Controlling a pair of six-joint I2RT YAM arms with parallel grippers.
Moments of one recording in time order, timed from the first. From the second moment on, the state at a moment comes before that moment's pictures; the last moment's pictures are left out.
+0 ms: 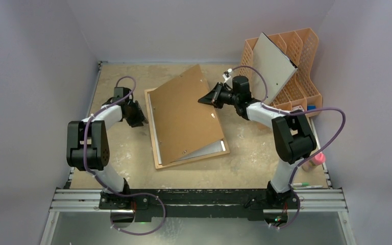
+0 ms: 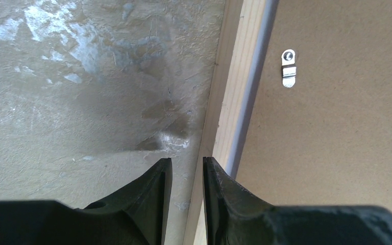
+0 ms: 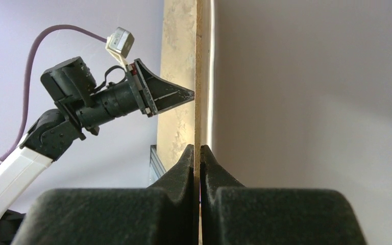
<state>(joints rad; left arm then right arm) 0.03 1.68 1.00 -0.39 0.19 -0.49 0.37 1.82 1.10 0.30 -0.64 1.00</state>
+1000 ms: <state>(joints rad) 0.03 1.70 0.98 -0.33 0.26 -0.51 0.39 1.91 1.12 0.32 -0.62 1.04</state>
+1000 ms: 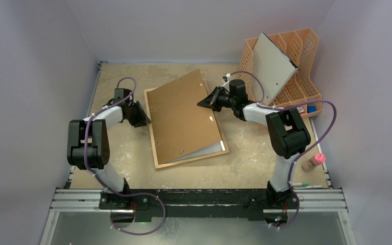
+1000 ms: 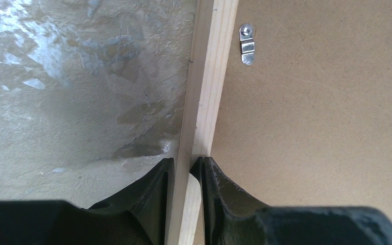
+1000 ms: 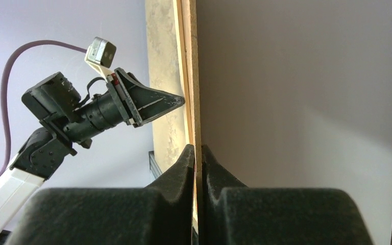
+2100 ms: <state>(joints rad) 0.05 1.70 0.97 -0.33 0.27 -0.52 0.47 1.98 1.36 -0.27 -0.38 0.68</state>
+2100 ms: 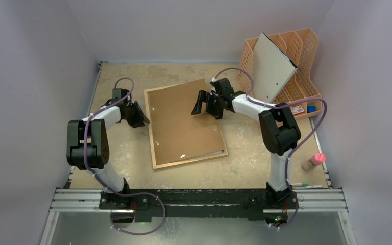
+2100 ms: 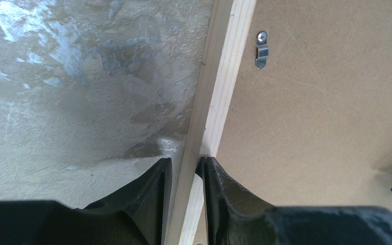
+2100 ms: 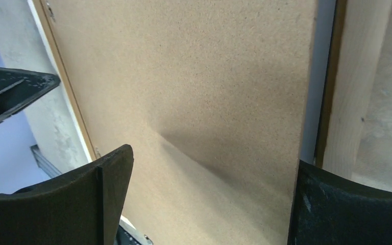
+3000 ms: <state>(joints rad) 0.06 1.70 0.98 -0.36 0.28 -0.51 0.59 2.06 1.66 -0.71 0.05 0.42</state>
